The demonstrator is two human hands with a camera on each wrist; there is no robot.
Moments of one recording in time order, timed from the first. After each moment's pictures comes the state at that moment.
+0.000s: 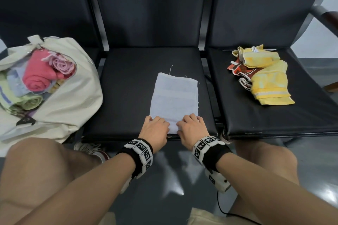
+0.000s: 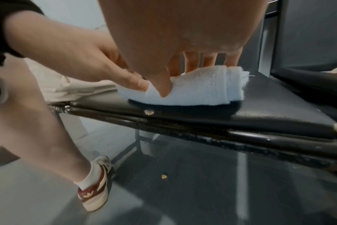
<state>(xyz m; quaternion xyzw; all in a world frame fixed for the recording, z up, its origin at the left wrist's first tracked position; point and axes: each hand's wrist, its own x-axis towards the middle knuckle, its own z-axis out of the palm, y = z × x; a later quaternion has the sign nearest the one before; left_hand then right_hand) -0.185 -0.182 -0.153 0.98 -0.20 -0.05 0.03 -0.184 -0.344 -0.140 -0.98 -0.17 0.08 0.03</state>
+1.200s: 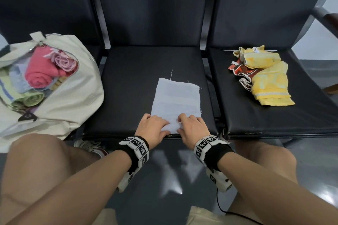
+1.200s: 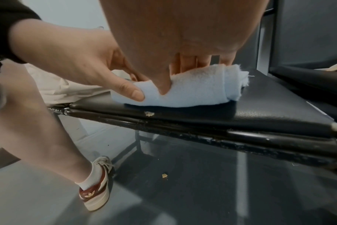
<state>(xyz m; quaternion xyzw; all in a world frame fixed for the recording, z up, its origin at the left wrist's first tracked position) -0.180 -0.166 -0.146 0.97 -0.20 -0.05 0.11 -0.182 -0.347 -0.143 -0.98 -0.17 0.08 0.10</state>
